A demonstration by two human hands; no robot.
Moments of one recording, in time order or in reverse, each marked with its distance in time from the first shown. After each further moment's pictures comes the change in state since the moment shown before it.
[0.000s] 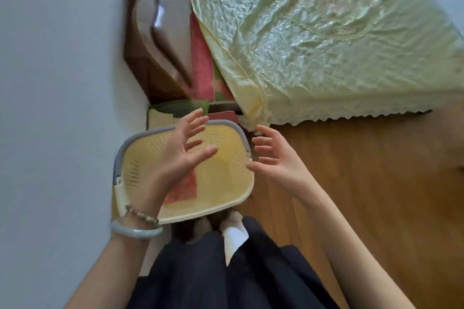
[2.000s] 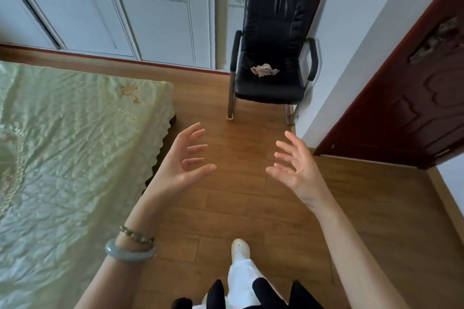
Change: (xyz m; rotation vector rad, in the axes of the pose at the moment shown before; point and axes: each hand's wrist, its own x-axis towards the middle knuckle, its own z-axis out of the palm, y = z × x) left_hand 0.272 0.257 0.884 0.065 -1.266 0.442; right_hand -0.300 0.284 -0.679 0.348 1.493 0.190
